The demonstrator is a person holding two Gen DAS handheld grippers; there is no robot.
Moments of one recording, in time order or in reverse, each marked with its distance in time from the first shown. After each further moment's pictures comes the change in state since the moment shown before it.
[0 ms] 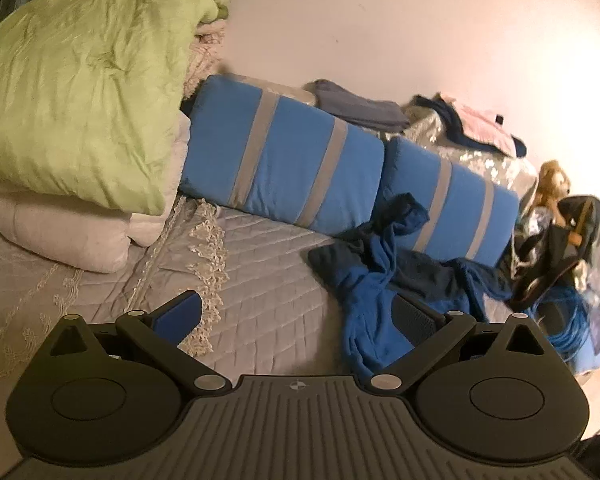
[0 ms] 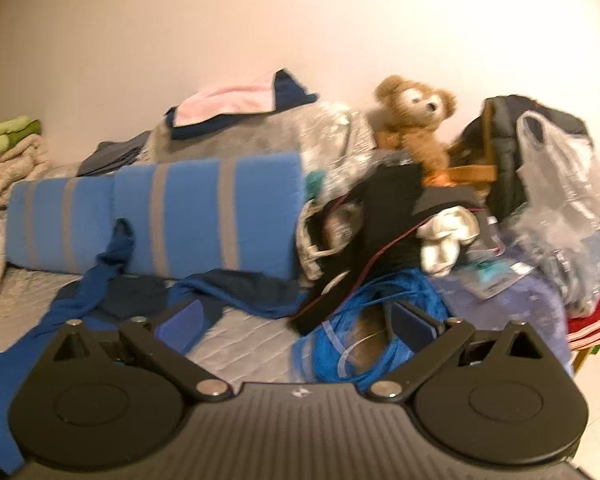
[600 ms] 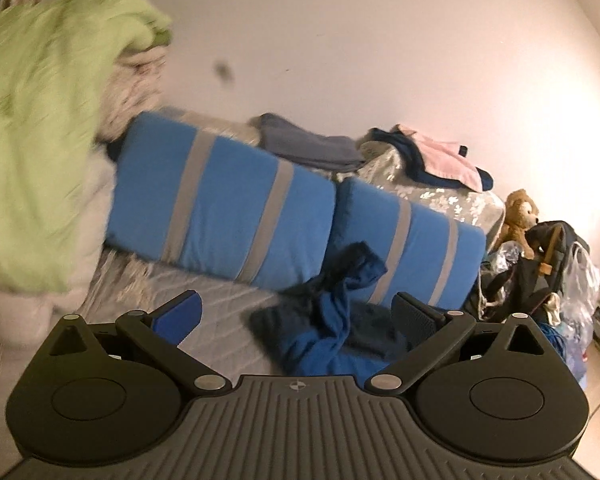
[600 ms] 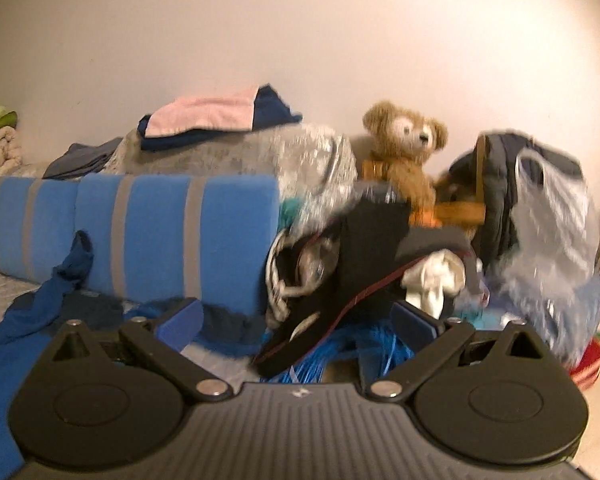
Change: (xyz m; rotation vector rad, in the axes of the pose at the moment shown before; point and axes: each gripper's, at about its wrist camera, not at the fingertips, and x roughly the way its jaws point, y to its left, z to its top) left arm 0.092 -0.064 0.066 0.087 -0.105 -0.133; right arm 0.073 0.013 0.050 -0.076 -0.077 -0.097
